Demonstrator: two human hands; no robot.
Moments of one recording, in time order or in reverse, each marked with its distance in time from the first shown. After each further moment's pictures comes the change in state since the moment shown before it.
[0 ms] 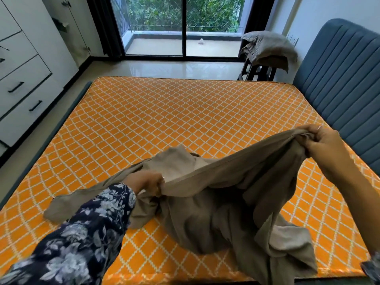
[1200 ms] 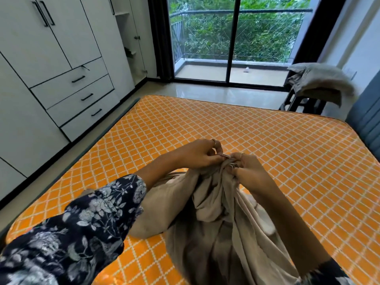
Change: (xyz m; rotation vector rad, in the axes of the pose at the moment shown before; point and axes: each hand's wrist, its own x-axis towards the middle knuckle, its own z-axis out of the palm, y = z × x) left_hand -0.076 0.132 -0.152 -0.492 0.636 0.287; right_hand 0.023 -0.039 0.108 0.204 -0.551 -0.019
